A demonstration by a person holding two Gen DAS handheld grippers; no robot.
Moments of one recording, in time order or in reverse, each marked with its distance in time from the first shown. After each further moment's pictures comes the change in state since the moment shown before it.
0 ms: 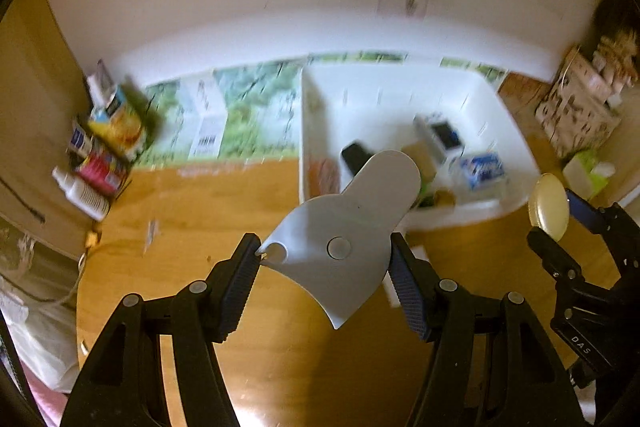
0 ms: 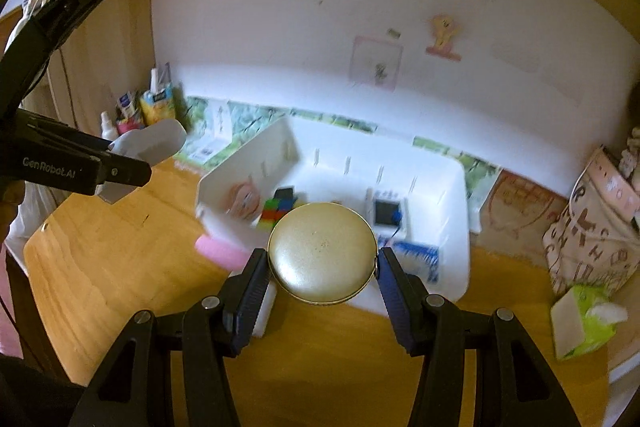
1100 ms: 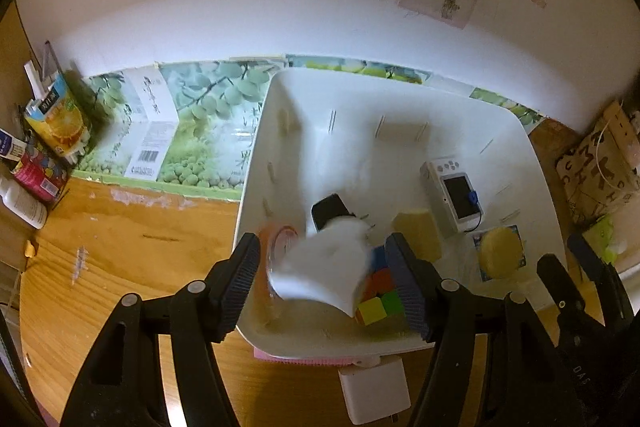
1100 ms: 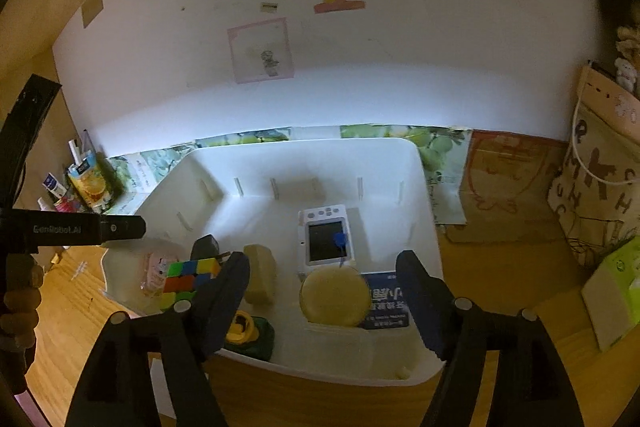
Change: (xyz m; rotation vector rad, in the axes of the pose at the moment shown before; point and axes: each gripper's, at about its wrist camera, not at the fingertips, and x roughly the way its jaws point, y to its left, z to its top) left arm 0.104 -0.014 0.056 -0.136 0.014 -0.045; right arm 0.083 -0.075 -0.003 0.282 -0.013 -0.061
